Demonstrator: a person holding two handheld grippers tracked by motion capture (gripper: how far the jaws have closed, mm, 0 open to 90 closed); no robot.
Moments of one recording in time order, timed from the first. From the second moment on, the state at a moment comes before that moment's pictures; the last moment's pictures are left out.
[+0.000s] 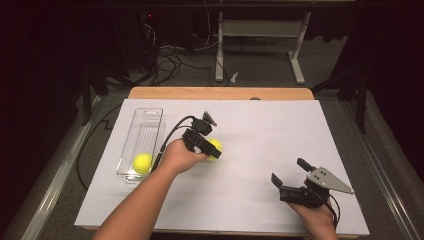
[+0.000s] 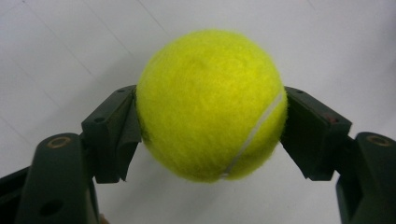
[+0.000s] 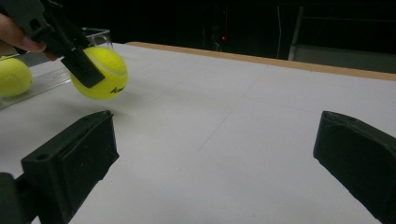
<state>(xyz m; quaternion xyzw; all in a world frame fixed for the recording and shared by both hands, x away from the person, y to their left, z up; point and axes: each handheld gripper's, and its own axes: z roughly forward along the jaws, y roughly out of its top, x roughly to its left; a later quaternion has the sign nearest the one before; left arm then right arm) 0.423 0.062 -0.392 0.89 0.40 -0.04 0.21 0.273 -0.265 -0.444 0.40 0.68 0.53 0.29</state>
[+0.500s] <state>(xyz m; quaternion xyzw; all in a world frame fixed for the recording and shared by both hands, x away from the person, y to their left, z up) 0.406 0.080 -0.382 0.89 0.41 -0.05 0.19 0.277 -0.262 -0.446 0.40 0.69 0.53 0.29</state>
